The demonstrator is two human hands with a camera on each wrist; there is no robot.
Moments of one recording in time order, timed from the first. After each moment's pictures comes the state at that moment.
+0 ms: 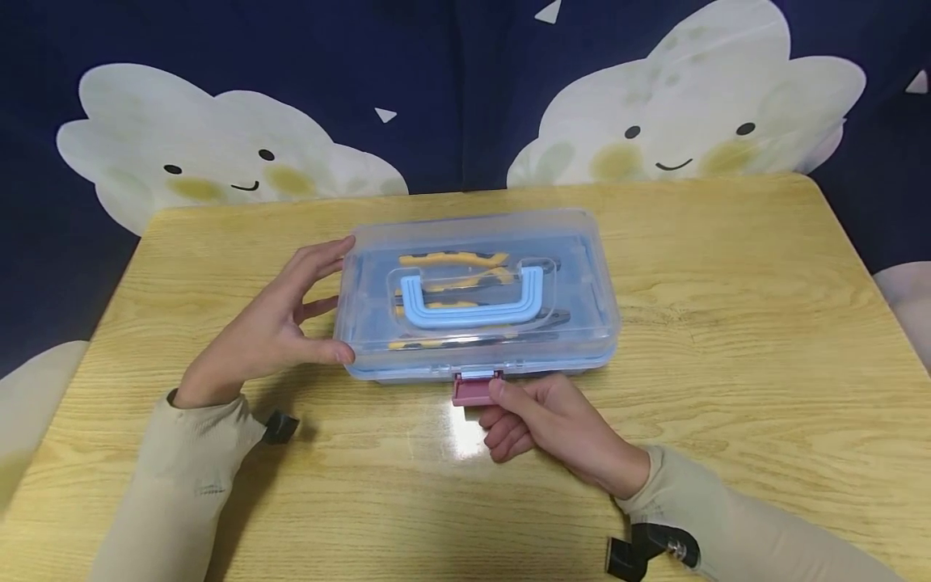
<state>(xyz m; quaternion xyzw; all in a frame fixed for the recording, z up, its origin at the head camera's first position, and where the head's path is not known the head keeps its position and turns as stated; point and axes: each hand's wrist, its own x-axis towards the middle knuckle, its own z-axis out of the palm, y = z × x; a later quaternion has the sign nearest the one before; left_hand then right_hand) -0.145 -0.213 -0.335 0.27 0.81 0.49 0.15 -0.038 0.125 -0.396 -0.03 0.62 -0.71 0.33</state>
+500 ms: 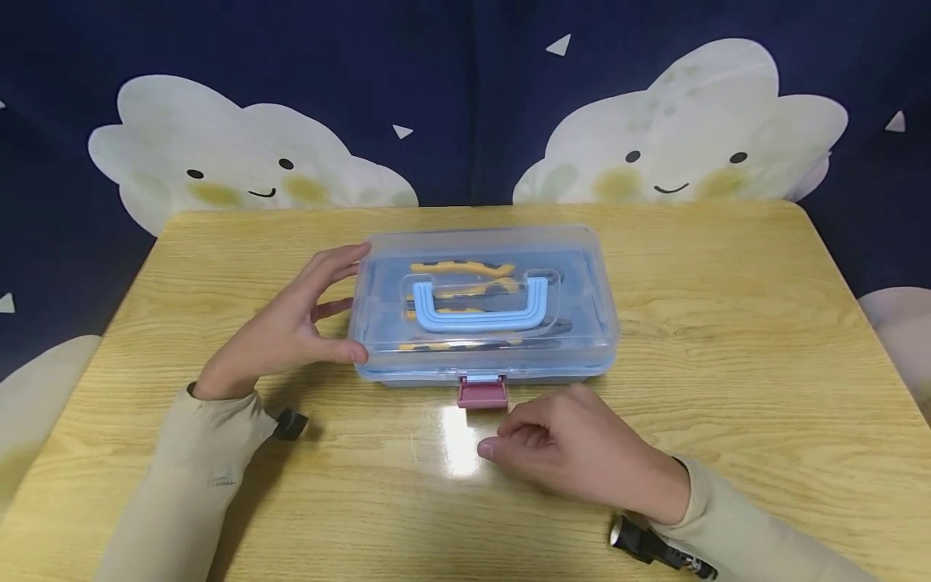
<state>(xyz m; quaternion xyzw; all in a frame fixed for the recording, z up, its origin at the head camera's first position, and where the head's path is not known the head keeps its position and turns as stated) -0.143 -0.213 -0.334 0.26 0.81 0.50 0.15 -0.027 0.133 -0.350 -0.32 0.86 -0.41 0.06</state>
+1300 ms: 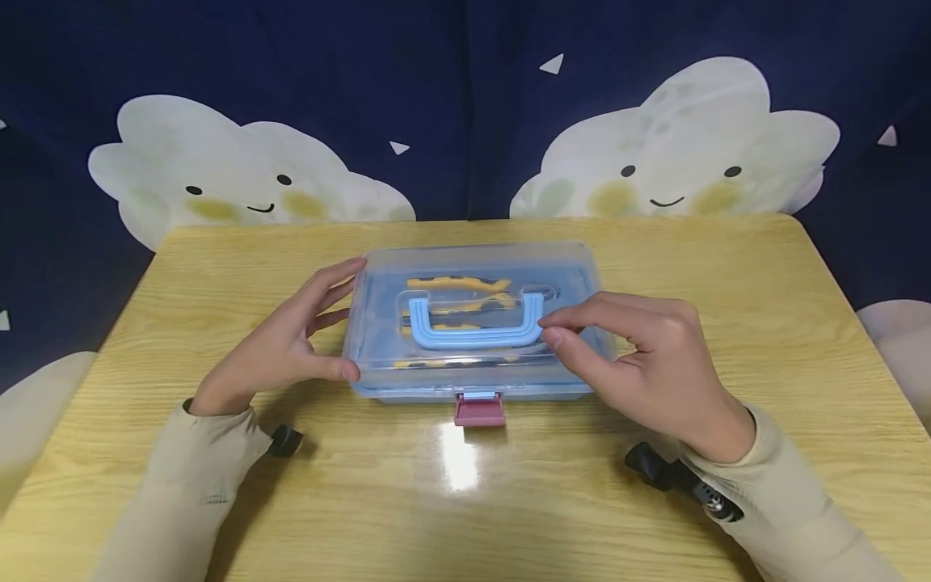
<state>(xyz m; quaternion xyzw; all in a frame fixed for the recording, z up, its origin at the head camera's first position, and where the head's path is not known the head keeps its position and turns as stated) -0.144 -0.216 -0.337 0.28 0.81 0.50 0.15 -0.079 0.168 -0.298 -0.33 0.78 -0.47 -0.24</state>
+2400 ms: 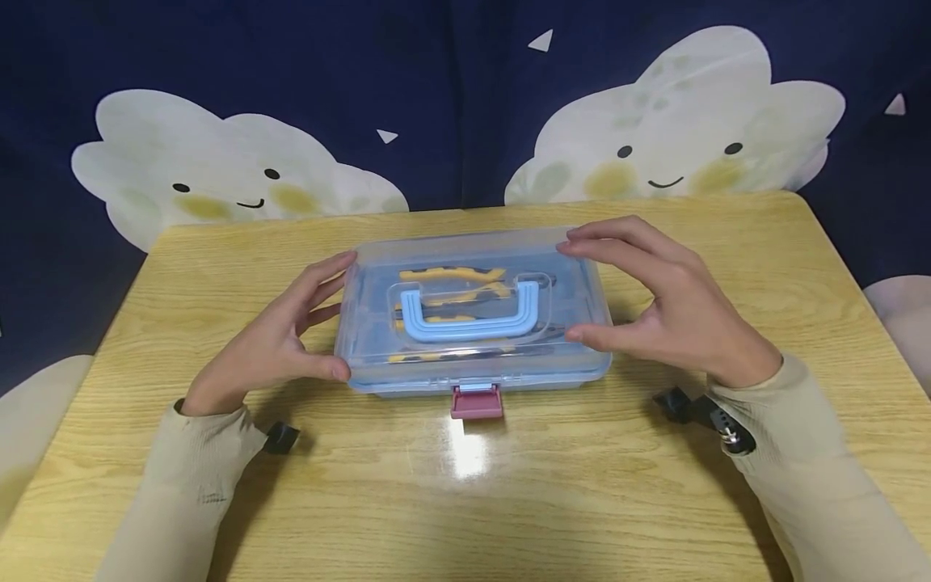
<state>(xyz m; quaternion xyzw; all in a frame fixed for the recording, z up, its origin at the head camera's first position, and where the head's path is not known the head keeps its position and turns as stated) -0.147 -0.217 -0.339 0.29 0.80 0.50 0.15 -0.121 0.219 -0.312 -0.34 0.85 -0.36 -0.16</state>
